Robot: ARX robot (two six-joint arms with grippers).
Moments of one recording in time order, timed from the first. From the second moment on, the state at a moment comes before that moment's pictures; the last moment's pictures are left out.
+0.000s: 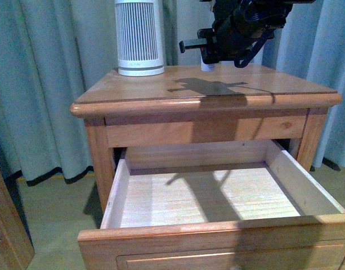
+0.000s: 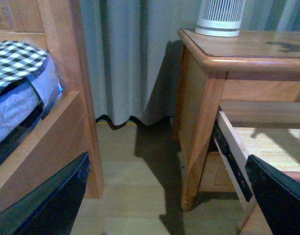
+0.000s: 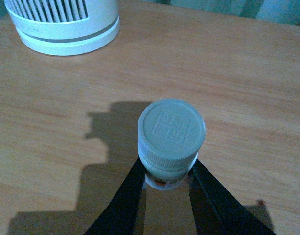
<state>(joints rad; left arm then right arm) 0.00 0.00 0.01 0.00 0.00 -0.01 0.25 2.28 2.10 -0.20 0.06 -0.05</state>
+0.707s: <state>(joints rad) 0.00 0.00 0.01 0.00 0.00 -0.01 0.26 2.43 2.39 -0.46 0.09 -0.01</state>
